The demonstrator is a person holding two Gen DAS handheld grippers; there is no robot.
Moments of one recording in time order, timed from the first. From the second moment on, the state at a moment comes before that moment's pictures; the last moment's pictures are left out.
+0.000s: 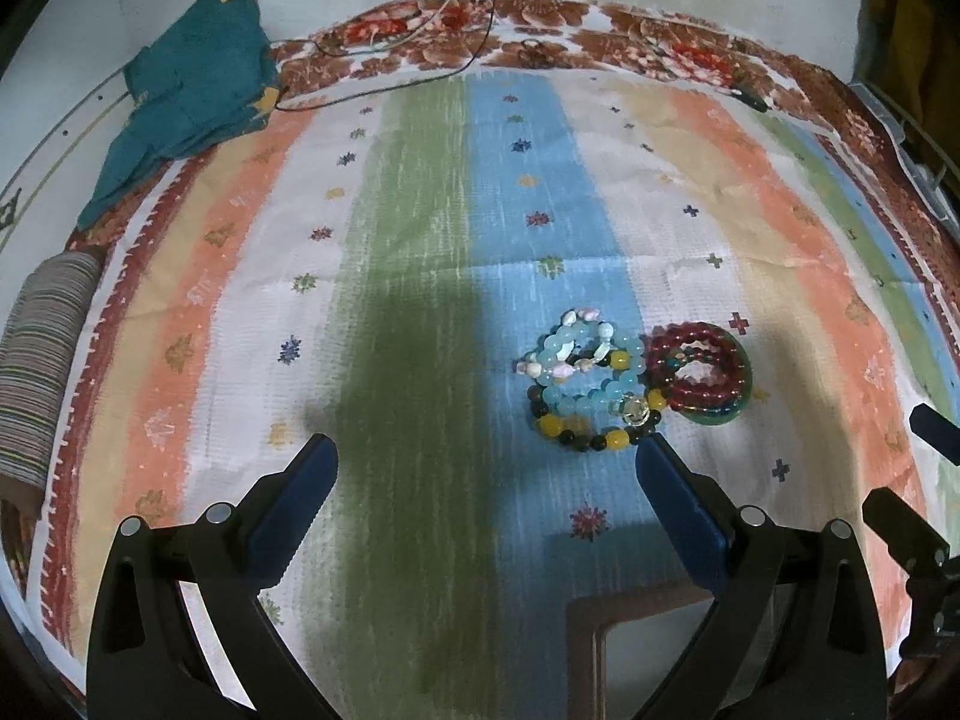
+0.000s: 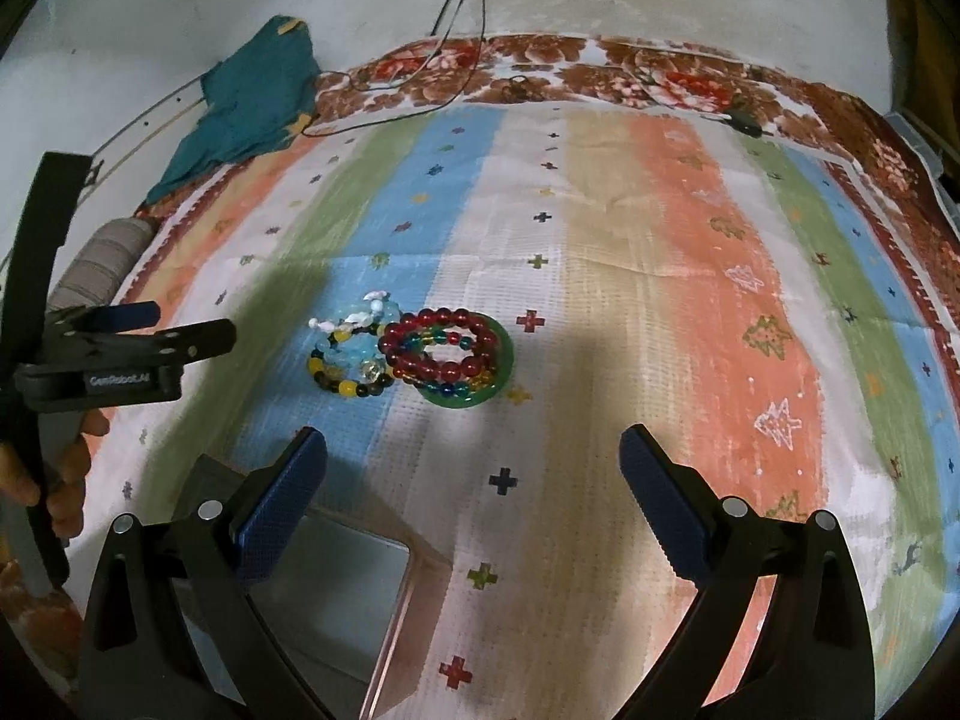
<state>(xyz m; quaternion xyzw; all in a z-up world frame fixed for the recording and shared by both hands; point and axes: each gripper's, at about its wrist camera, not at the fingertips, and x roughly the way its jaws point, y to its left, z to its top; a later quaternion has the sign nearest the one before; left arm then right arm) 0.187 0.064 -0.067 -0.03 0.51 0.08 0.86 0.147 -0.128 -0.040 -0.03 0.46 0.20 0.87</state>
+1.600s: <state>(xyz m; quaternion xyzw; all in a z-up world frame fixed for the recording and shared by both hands) 0.258 0.084 -0.116 -0.10 0.57 0.07 0.82 0.202 -0.081 -0.078 -0.06 0.48 0.25 0.84</state>
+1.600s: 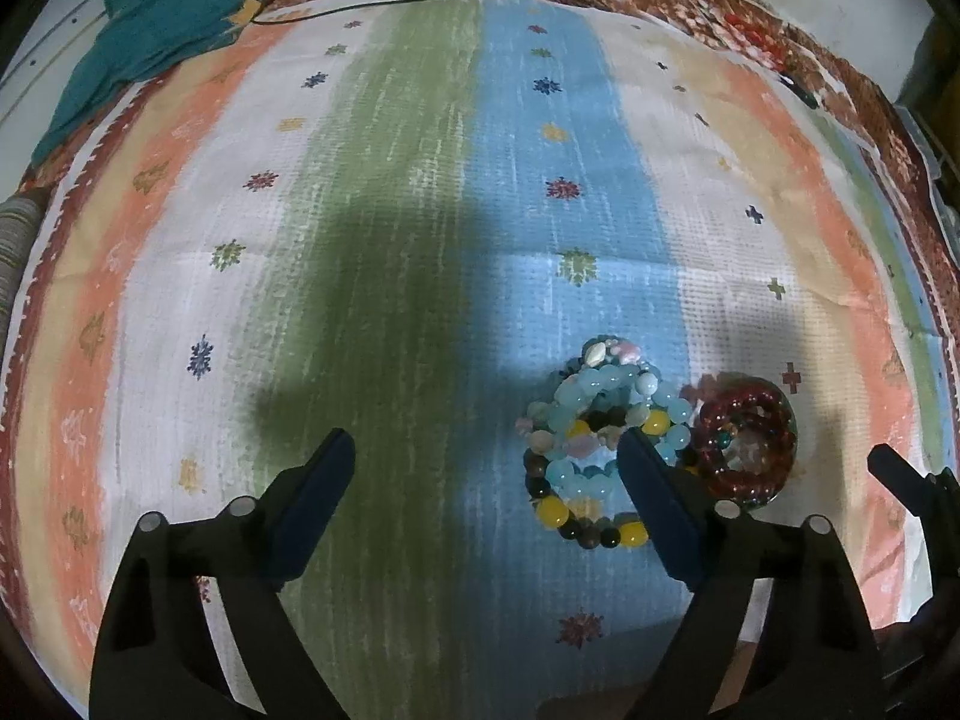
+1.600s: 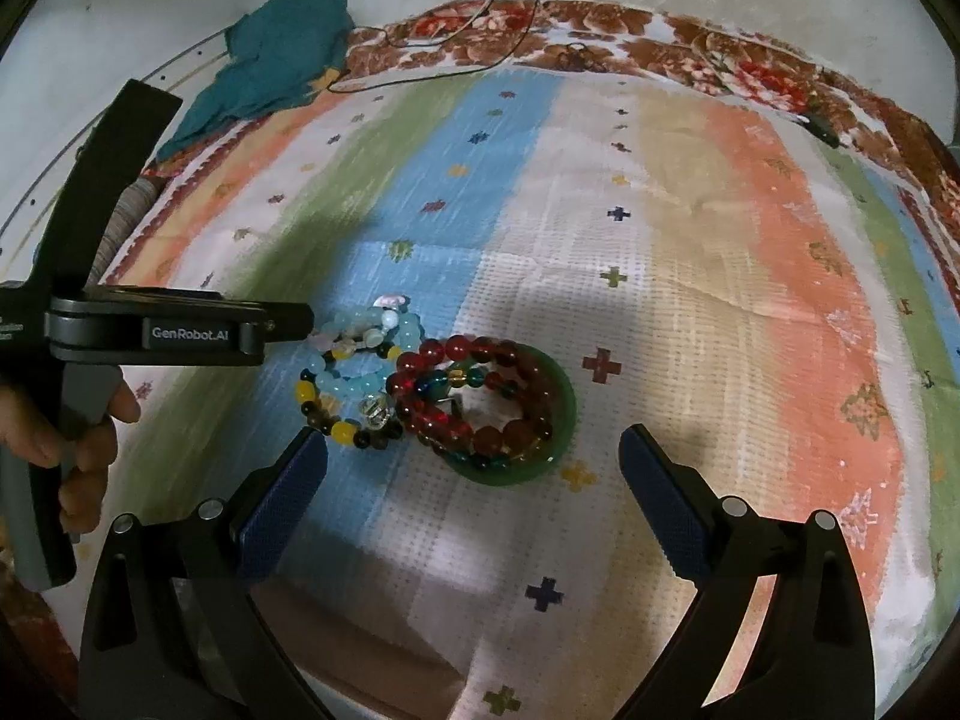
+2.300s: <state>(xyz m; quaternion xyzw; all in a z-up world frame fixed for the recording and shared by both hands) 0.263 0.087 -0.133 -0.13 0.59 0.06 0.80 0.212 -0.059 -0.096 -0.07 0.52 0.27 0.81</state>
